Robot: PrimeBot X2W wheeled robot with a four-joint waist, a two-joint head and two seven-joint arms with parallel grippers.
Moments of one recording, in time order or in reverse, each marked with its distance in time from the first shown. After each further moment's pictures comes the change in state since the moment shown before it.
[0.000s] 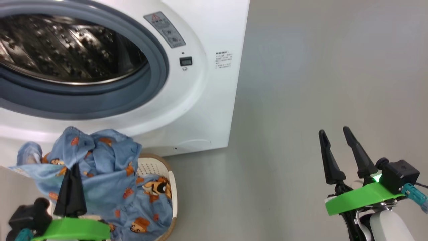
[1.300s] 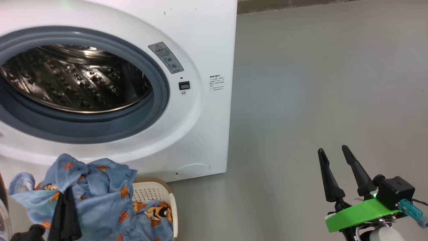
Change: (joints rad) left arm 0.156 0.004 0.005 -0.122 0.011 0.035 0.000; right arm 0.080 0.007 -0.004 0.000 -0.024 0.000 0.000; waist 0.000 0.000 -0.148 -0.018
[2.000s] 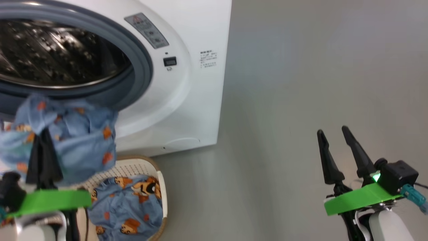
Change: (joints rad) left arm -0.262 -0.001 0.060 0.032 0.049 -0.043 0.000; right arm -0.068 0.001 0.006 -0.025 0.001 0.000 0.000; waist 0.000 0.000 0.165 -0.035
